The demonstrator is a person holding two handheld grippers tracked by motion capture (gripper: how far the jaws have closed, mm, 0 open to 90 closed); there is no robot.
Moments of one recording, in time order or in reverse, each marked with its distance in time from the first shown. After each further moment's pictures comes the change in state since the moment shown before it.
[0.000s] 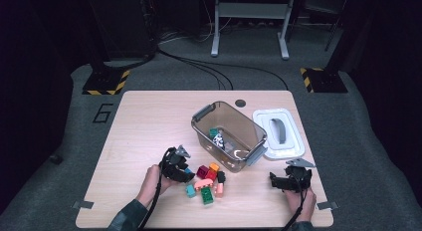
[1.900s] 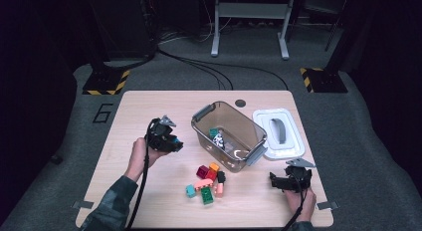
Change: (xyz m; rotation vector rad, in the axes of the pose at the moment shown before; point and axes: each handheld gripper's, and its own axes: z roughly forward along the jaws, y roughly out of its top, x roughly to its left) left arm 0.057 0.043 -0.065 -0.104 0.135 -0.071; right arm 0.000 0.000 0.000 0.000 0.001 0.000
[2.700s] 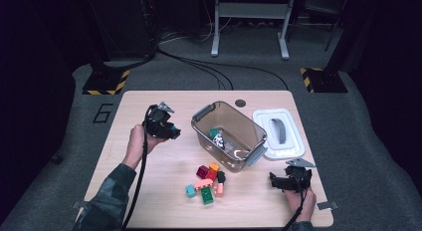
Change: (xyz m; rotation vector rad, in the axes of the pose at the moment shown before) left arm 0.018 0.032 -0.016 -0.005 0.051 -0.001; right arm 0.000 0.000 0.000 0.000 0.001 -0.001
